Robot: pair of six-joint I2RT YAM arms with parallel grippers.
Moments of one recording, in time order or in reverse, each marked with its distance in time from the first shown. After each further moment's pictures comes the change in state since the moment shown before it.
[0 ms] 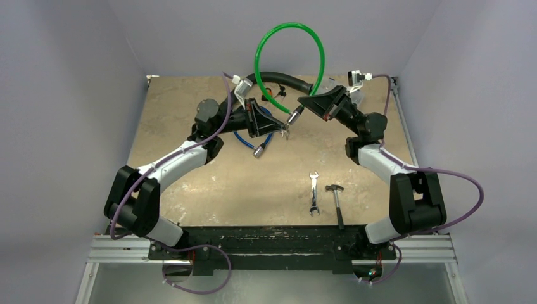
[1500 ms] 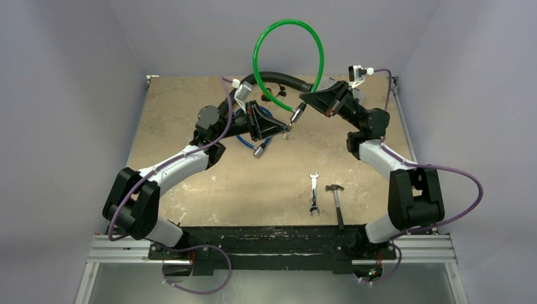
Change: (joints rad) left arm -0.040 -0.012 -0.060 0.119 -0.048 -0.016; right arm -0.032 0.034 0.061 0.040 -0.050 0.093
